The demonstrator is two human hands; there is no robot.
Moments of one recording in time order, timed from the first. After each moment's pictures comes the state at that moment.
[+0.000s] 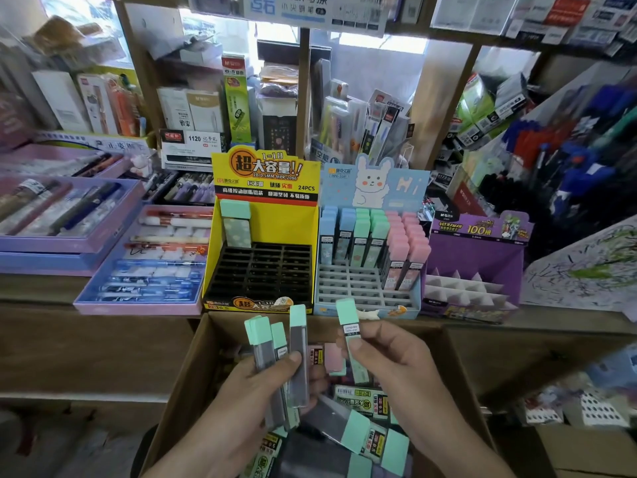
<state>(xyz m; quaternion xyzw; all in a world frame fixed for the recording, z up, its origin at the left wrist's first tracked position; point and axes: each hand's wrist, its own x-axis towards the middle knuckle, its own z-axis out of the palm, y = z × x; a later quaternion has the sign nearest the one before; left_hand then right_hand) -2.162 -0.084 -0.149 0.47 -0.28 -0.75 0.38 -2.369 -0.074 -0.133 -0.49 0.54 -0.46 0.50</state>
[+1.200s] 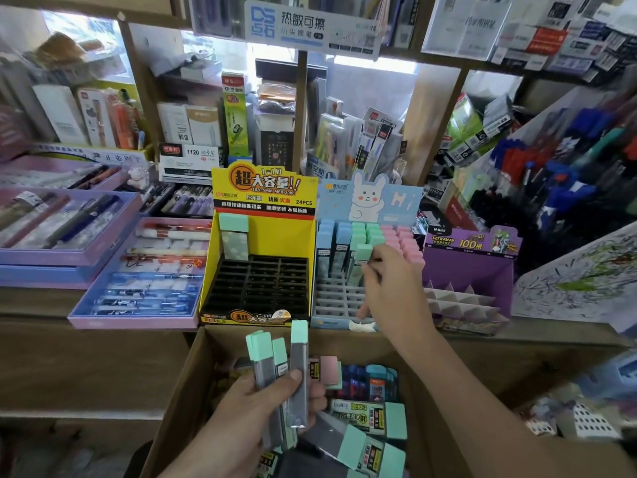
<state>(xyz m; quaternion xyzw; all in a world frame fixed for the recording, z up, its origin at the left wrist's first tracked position) -2.164 -0.081 -0.140 0.47 -0.28 -0.74 0.38 -2.375 -0.163 -0.086 -0.64 0.65 -0.38 0.16</state>
